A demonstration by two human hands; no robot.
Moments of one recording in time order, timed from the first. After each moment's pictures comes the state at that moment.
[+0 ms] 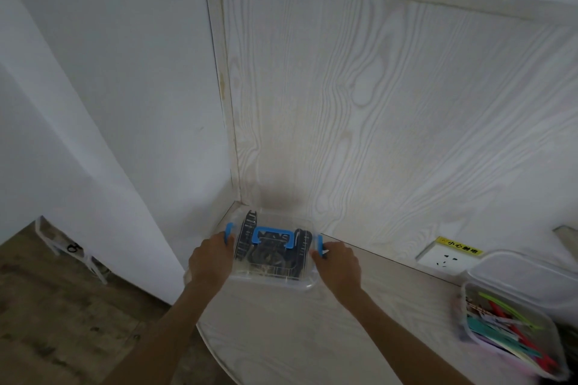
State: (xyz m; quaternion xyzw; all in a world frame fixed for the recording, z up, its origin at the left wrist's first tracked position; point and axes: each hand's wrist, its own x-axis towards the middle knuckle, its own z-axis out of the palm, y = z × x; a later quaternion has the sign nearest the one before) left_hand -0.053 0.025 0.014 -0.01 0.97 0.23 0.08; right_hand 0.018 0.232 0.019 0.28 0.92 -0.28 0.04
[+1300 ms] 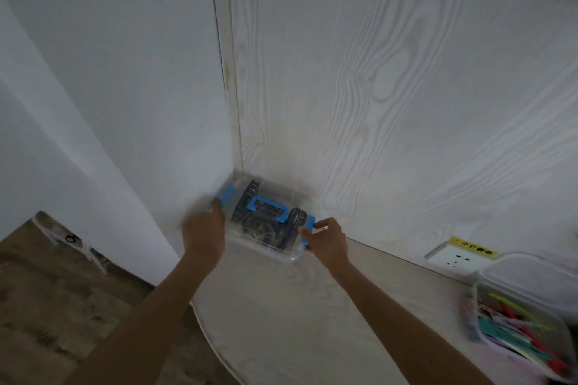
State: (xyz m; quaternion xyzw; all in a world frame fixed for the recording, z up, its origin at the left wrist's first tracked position) left_hand -0.103 0.013 0.016 0.07 1.00 0.02 0.02; right_hand -0.032 0.219 0.011 0.35 0.81 -0.47 0.02
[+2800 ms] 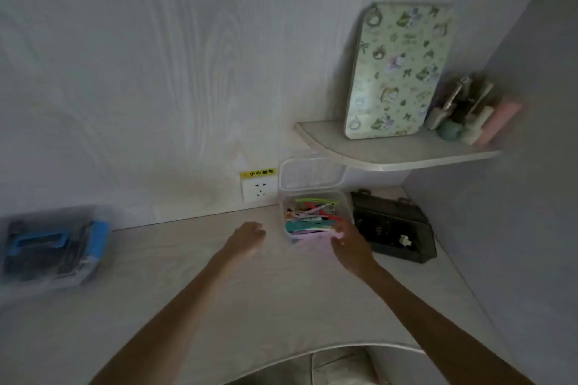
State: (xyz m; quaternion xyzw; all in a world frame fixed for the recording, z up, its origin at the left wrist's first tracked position) left_hand 0.101 0.336 0.010 0.23 0.85 0.27 0.38; right_hand 0.285 0.454 0.015 0.49 0.79 -0.36 -0.02
